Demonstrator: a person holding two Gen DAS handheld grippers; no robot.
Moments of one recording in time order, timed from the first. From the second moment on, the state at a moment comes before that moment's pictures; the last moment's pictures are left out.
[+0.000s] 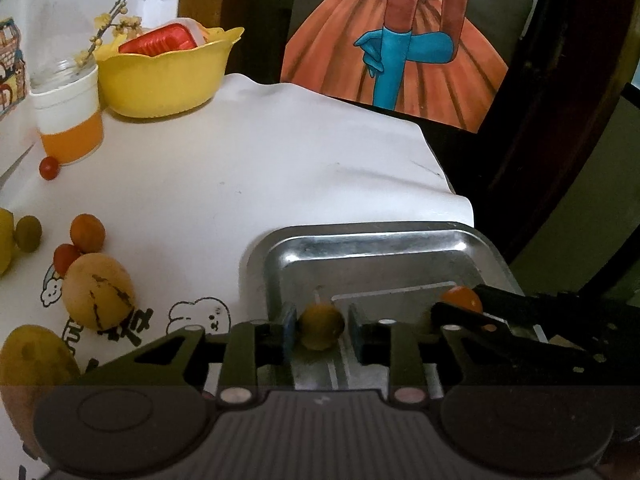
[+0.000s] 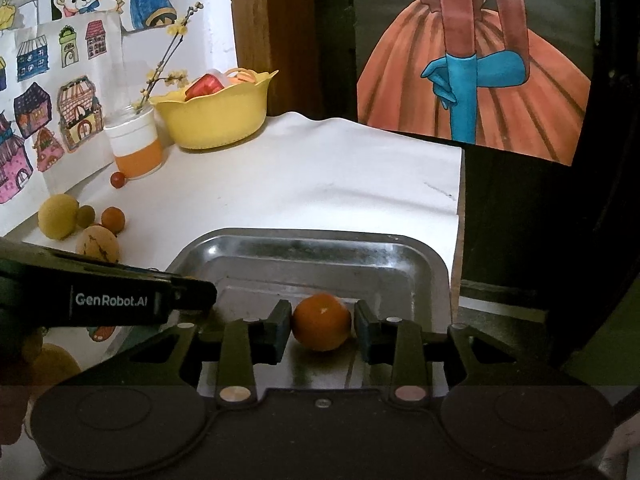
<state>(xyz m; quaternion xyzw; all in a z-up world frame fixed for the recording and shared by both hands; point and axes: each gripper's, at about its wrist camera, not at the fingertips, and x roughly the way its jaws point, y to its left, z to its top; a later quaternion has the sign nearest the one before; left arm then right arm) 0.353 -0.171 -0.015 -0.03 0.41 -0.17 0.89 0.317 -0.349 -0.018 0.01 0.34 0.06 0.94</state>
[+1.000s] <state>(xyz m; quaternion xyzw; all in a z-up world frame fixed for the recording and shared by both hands) 0.261 -0.104 0.053 0.00 0.33 -0.08 0.94 0.222 -0.319 0.037 0.00 0.26 0.03 0.96</state>
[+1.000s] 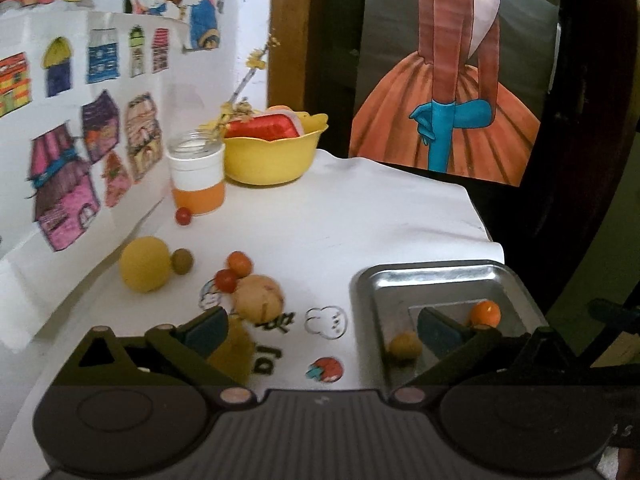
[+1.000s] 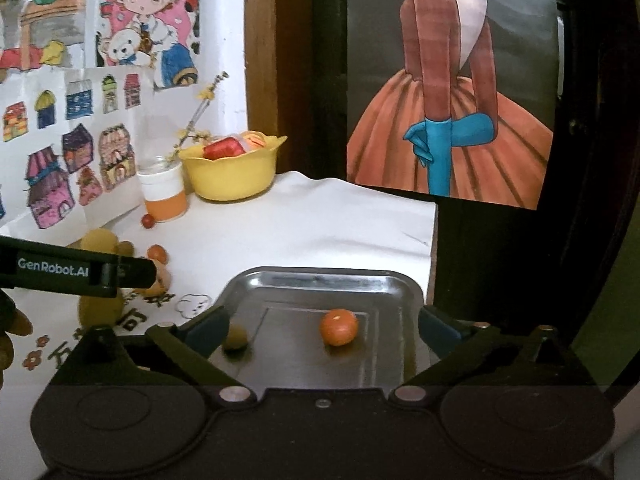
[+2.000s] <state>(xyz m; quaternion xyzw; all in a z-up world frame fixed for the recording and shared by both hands) 0.199 0.010 0.016 -0.02 0.40 -0.02 0.92 0.164 -0.202 0.014 -0.03 0.36 0.15 0.92</state>
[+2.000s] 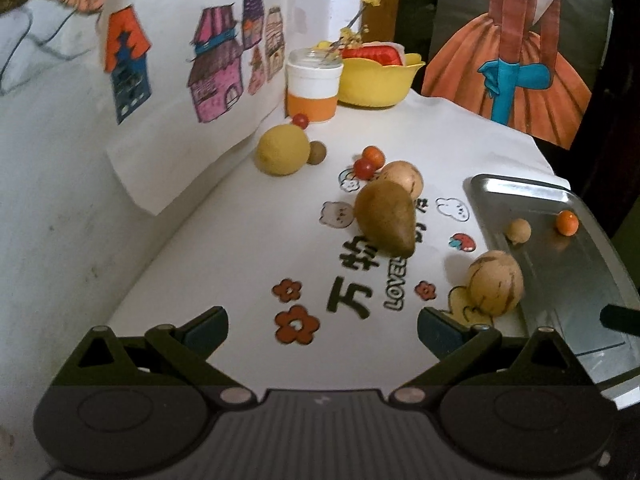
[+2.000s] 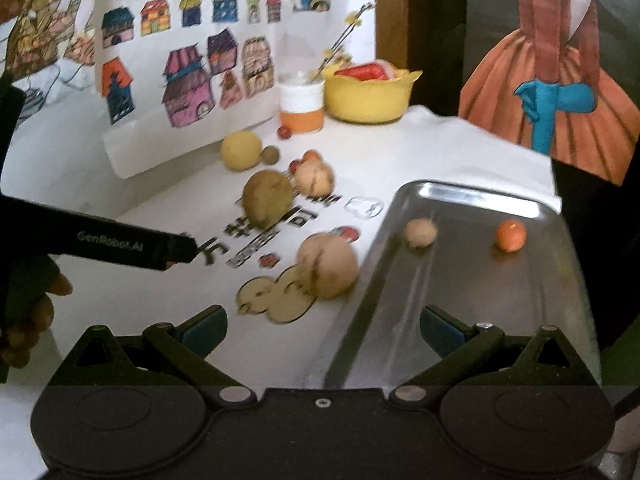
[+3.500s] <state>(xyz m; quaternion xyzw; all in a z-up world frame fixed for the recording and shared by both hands) 0.301 -0.017 -0.004 -0.07 0.38 -0.07 0.92 0.221 -0.175 -0.017 -0.11 0.31 0.15 0.93</state>
